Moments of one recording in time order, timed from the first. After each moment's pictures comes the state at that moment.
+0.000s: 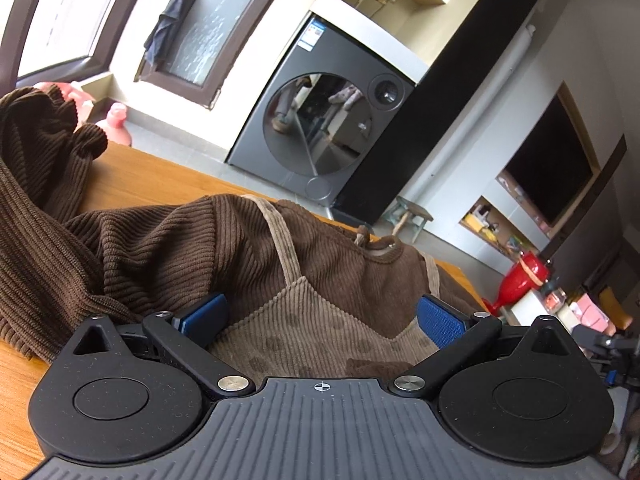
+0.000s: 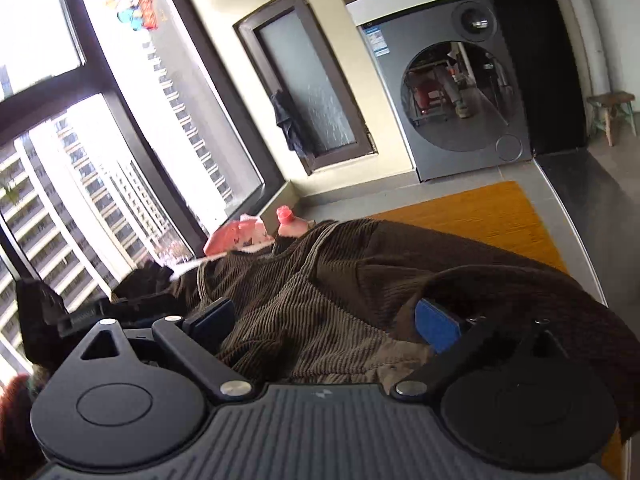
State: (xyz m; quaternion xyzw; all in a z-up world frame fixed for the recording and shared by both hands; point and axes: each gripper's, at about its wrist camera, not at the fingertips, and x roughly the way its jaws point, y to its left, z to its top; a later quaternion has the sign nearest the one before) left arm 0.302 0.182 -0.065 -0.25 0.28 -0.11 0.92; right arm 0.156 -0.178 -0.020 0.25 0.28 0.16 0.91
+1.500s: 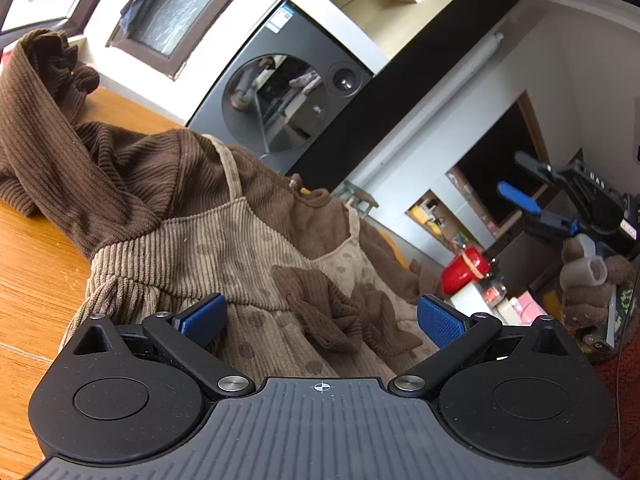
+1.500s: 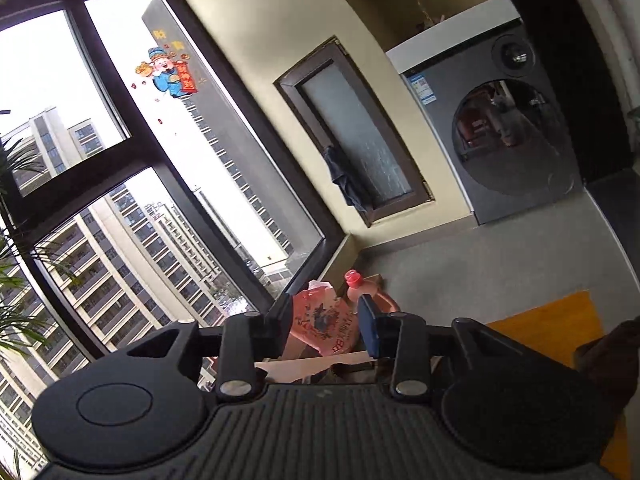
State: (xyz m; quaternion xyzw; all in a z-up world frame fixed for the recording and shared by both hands) left arm 0.235 0.178 -0.064 -0.31 0.27 -0.19 0.89; right arm 0.222 -0.175 0.085 0.27 0.25 0.20 0.91
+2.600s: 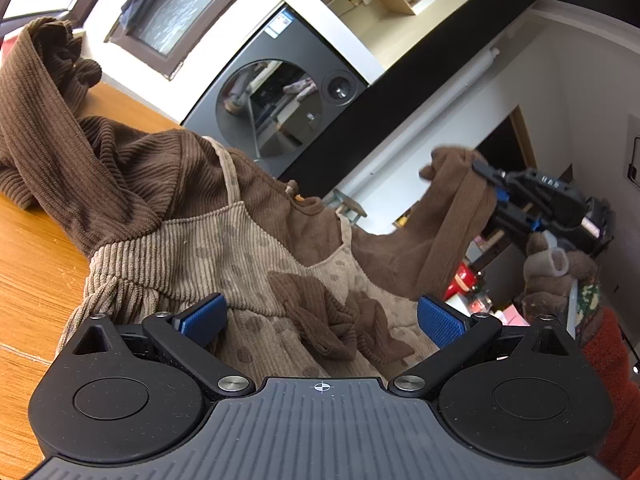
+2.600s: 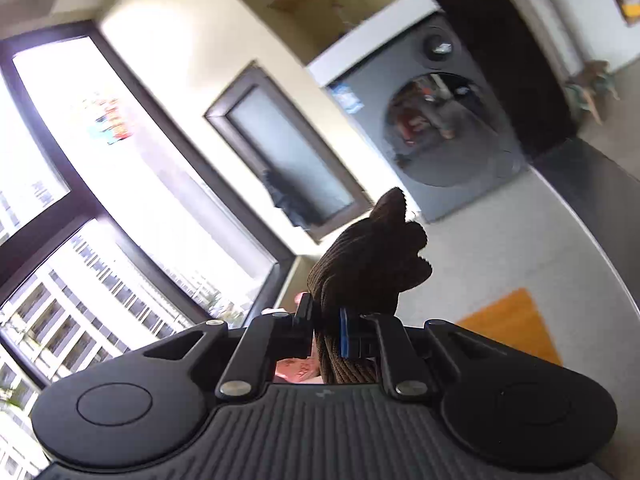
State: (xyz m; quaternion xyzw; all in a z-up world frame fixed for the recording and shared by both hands) left arm 0.230 0.185 -0.072 -0.33 0.26 -0.20 0.89; right arm 0.259 -0.144 0.068 0.26 0.22 0.24 0.91
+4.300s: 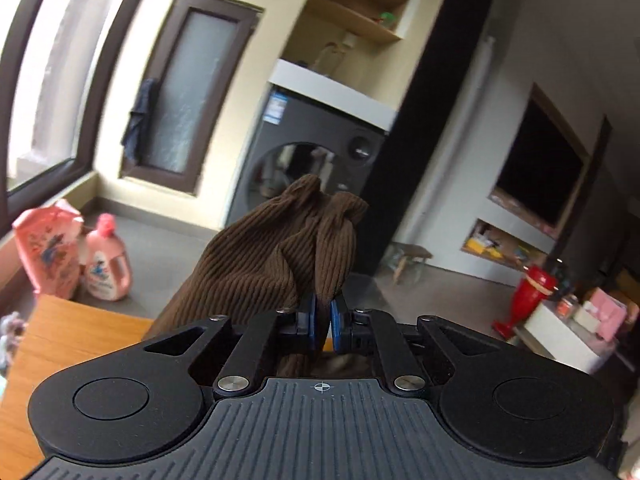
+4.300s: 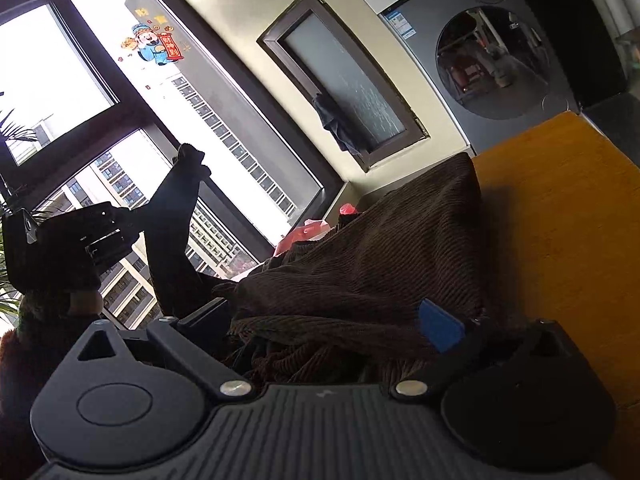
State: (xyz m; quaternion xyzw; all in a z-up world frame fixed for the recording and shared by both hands) left arm 0.290 0.146 0.056 -0.16 0.21 -0.15 0.95; right arm 0.191 -0.128 -0.068 0.27 0.27 0.28 0.88
